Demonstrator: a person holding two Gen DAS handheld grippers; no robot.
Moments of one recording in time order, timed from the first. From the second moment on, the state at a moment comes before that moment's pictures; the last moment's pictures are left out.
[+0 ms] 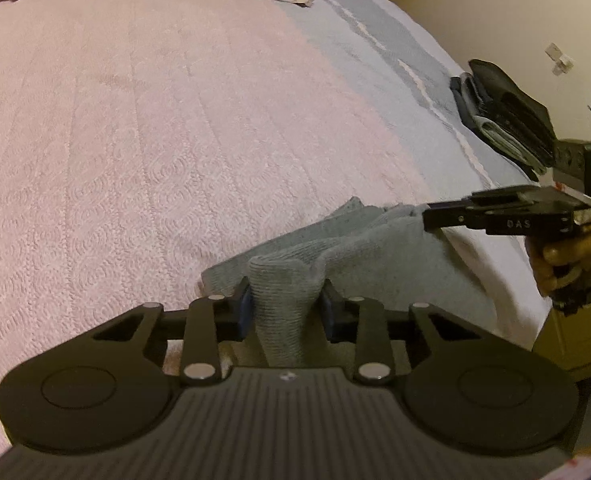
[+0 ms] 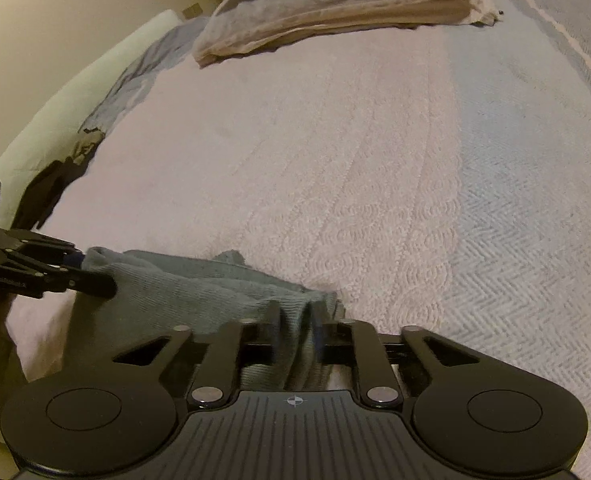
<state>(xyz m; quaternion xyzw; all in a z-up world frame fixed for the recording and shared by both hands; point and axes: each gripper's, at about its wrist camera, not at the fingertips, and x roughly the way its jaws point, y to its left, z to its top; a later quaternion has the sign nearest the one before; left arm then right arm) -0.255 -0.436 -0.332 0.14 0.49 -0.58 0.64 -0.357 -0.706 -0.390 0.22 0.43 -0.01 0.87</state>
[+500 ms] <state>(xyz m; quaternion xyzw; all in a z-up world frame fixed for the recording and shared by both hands) -0.249 -0.423 -0.317 0.10 0.47 -0.60 0.65 -0.335 -0.723 -0.370 0.24 0.43 0.00 0.87</state>
